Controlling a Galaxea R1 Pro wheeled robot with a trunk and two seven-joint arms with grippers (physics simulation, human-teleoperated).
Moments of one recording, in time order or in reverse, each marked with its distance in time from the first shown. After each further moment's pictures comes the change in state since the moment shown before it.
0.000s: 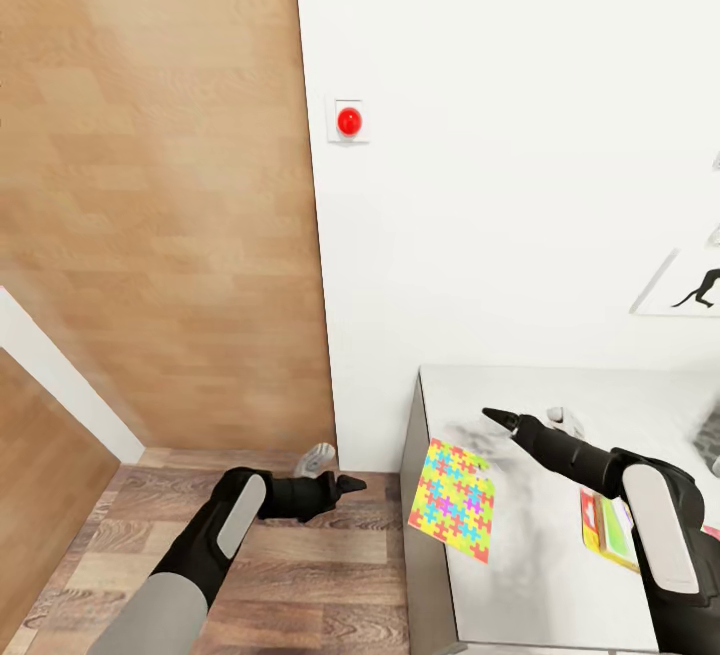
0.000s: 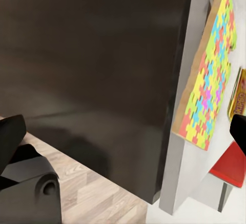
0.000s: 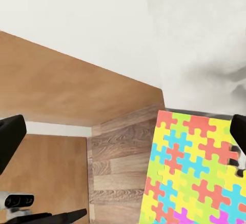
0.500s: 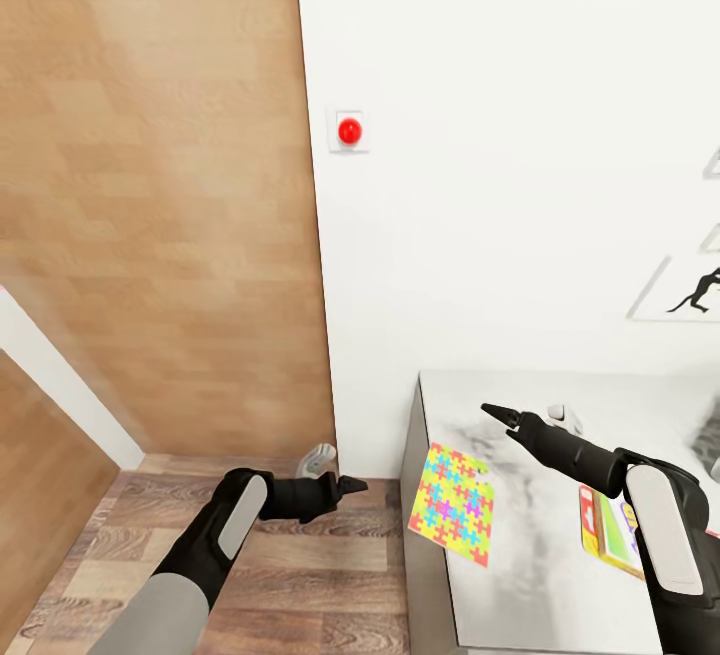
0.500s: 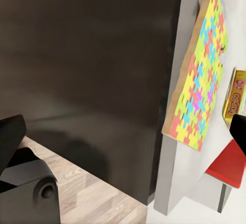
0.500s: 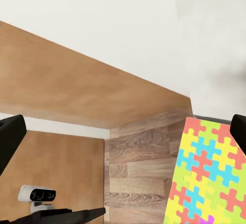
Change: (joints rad) left arm 0.000 -0.004 0.000 0.006 0.001 -0.003 -0.001; right arm 0.003 -0.007 -0.008 0.003 -0.007 0.000 0.088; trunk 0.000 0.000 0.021
